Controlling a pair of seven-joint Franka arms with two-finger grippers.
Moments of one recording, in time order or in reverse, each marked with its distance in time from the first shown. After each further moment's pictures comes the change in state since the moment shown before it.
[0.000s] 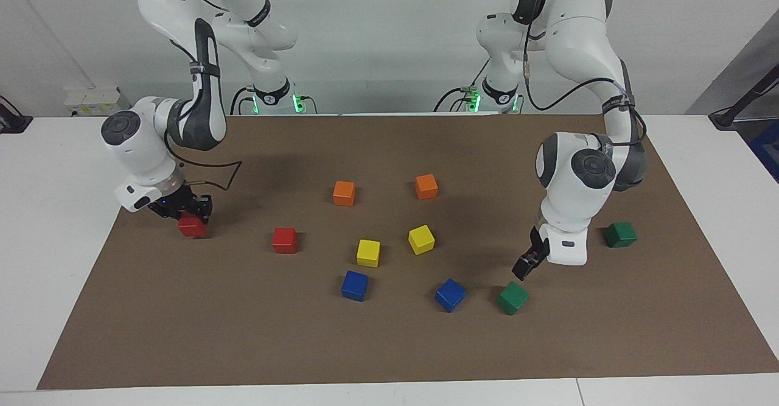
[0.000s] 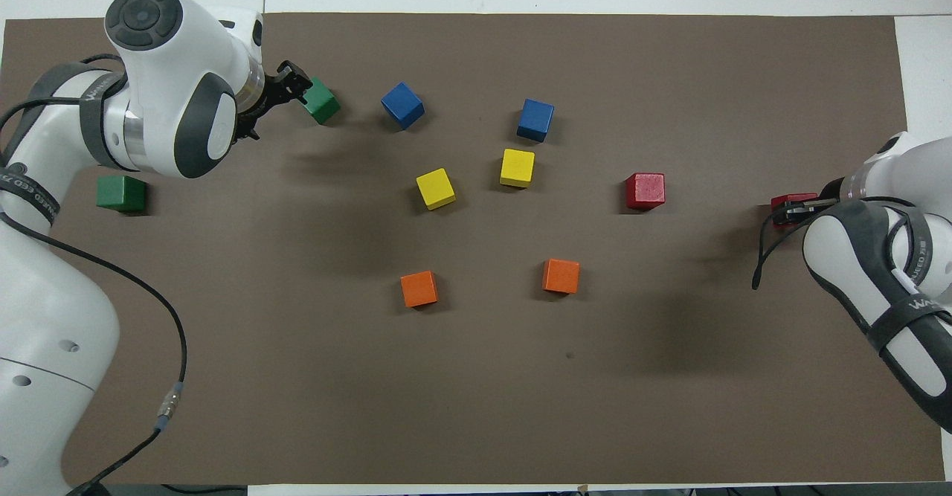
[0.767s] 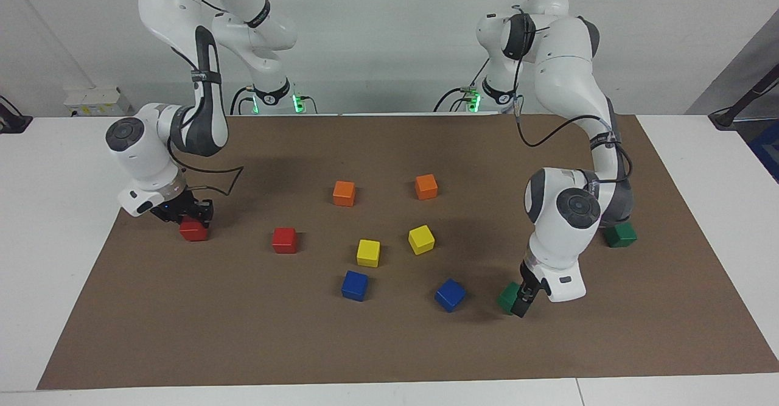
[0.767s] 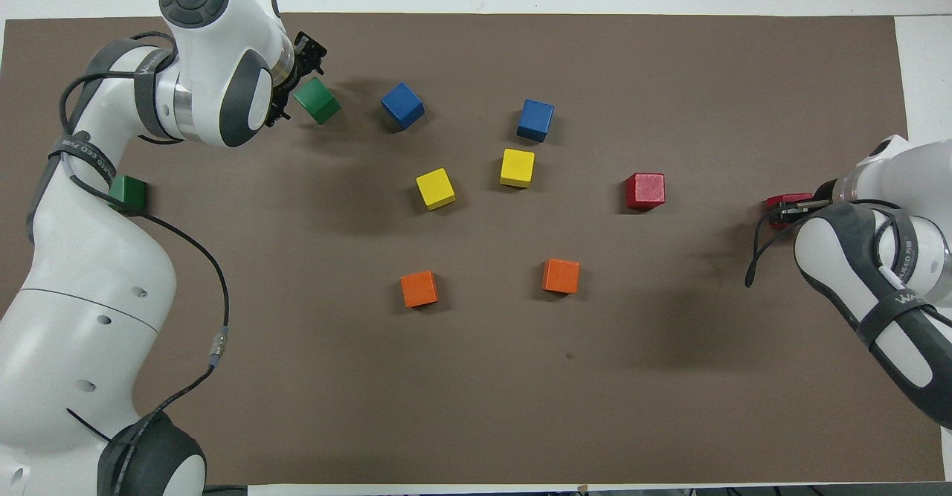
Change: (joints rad) left arm -0.038 0.213 0.016 0.256 0.000 -0.001 -0.268; right arm -0.003 0.029 0.000 -0.018 0.000 0.064 0.000
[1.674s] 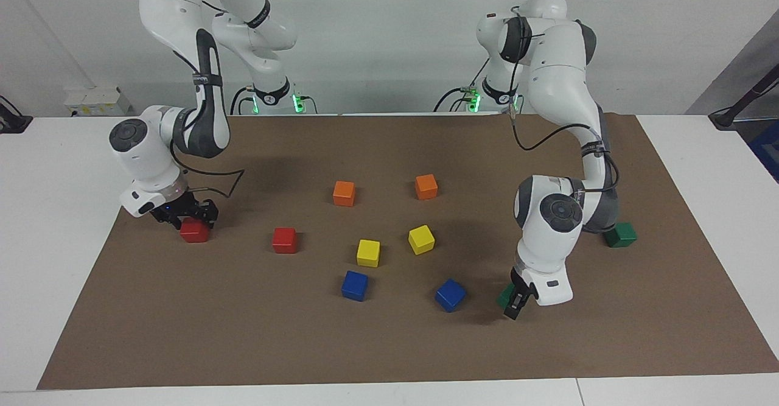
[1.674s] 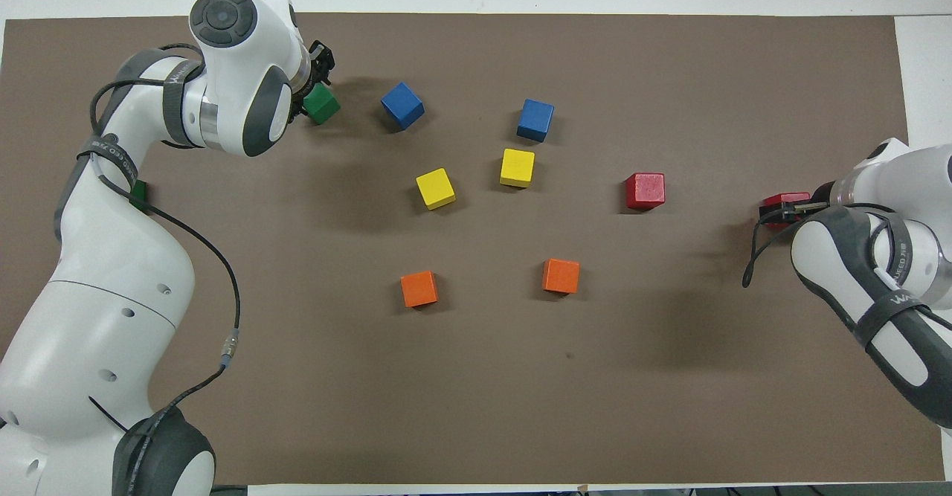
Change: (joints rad) left arm -0.017 0.024 0.000 -0.035 0.049 0.079 -0.018; right arm -0.002 0.003 0.000 -0.007 0.000 0.016 -0.001
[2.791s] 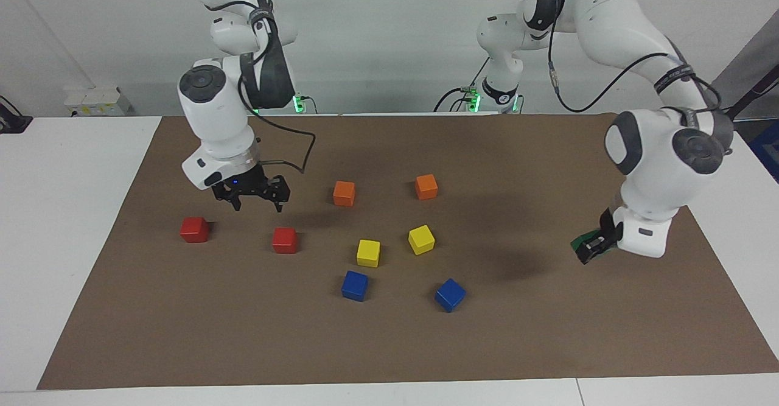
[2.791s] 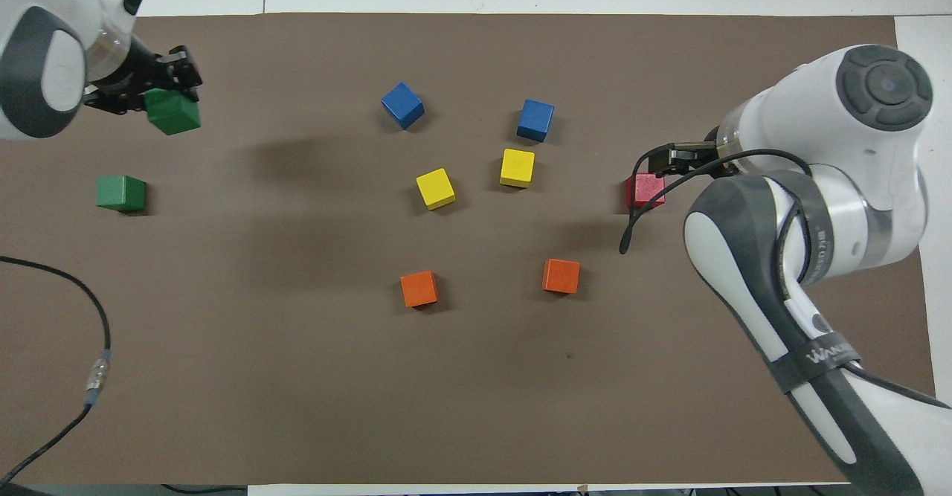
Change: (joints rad) left arm 0.261 -0.325 0.001 -0.113 -0.076 -0.352 0.949; right arm 0.357 -0.050 0.029 0.307 0.001 -0.329 0.482
